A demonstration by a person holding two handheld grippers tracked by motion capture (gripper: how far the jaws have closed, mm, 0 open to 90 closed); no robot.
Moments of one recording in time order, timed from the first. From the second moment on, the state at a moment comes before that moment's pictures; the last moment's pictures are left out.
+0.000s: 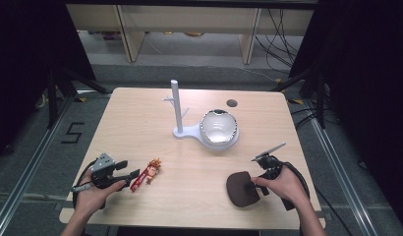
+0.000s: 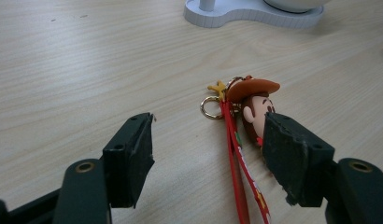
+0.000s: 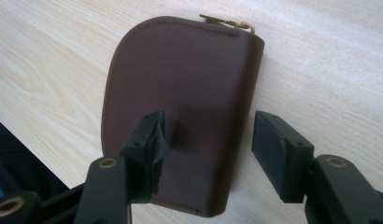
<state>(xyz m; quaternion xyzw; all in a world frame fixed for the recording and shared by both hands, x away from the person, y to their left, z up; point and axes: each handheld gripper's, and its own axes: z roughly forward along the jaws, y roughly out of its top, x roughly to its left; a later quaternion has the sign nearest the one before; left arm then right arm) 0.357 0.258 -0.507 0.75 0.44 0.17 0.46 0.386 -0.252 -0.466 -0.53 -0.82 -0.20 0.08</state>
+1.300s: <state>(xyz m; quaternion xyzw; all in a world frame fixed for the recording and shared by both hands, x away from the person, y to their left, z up) 0.356 0.259 -0.512 0.75 0.44 0.17 0.46 0.374 -0.224 -0.435 -0.46 -0.86 -0.21 0.02</state>
